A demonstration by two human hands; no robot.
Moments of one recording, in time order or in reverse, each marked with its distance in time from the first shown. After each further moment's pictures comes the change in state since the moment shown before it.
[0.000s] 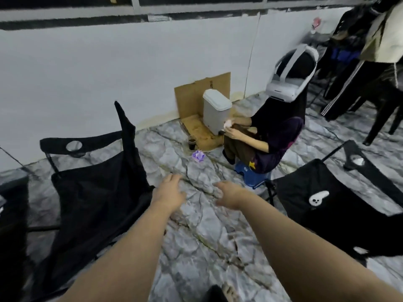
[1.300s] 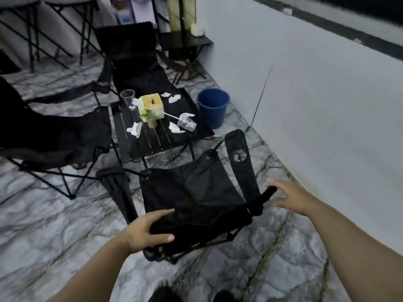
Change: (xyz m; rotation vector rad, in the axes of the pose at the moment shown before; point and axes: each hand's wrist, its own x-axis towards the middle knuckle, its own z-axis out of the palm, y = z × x) left_hand 0.188 -0.066 -0.065 -0.921 0.597 -1.094; right_hand 0.536 -0.324 -0.305 -0.731 -0.397 -1.290
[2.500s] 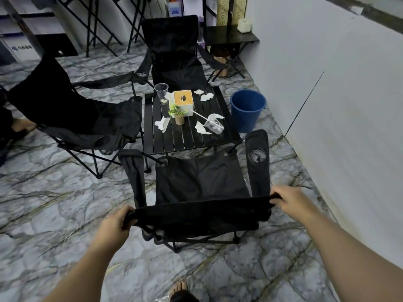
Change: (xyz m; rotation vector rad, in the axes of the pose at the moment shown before) left_hand -0.009 -0.031 -0.013 0.158 0.738 -0.363; right_hand 0.107 -0.013 -0.011 -0.103 0.108 -0.256
